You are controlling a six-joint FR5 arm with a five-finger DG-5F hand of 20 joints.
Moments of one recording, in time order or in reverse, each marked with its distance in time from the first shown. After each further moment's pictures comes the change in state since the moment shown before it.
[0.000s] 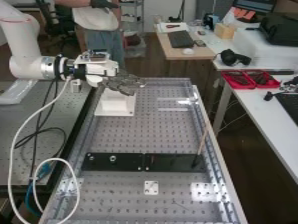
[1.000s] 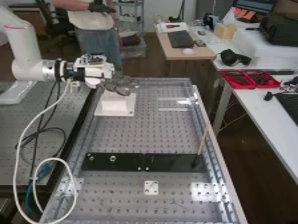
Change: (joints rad) arm 0.119 -0.019 -0.072 0.074 0.076 0.065
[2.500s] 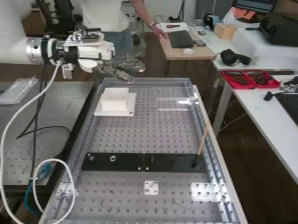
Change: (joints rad) arm -0.274 0.153 0.196 -0.304 -0.243 0.034
